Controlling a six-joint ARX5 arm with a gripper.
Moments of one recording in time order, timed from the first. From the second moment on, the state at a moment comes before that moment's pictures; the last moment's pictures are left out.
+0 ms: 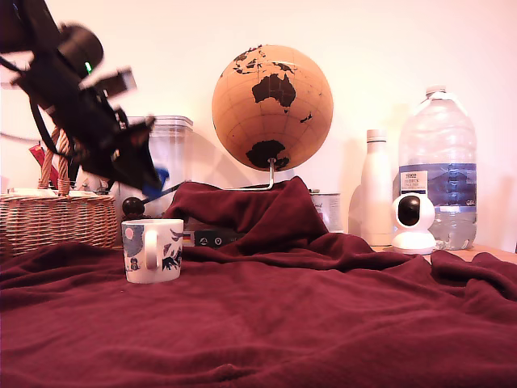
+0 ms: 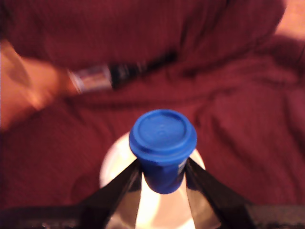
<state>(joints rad) -0.20 1.88 1.41 -0.35 0.38 0.16</state>
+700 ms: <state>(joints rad) -0.21 1.93 1.41 -0.39 0.34 0.17</state>
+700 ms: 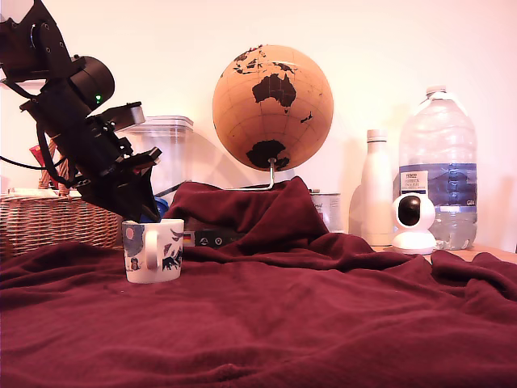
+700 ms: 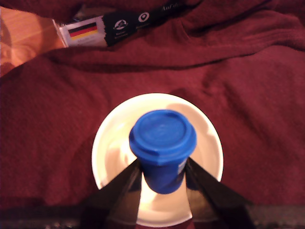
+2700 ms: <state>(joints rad) -0.21 1.56 1.37 -0.45 0.29 0.16</state>
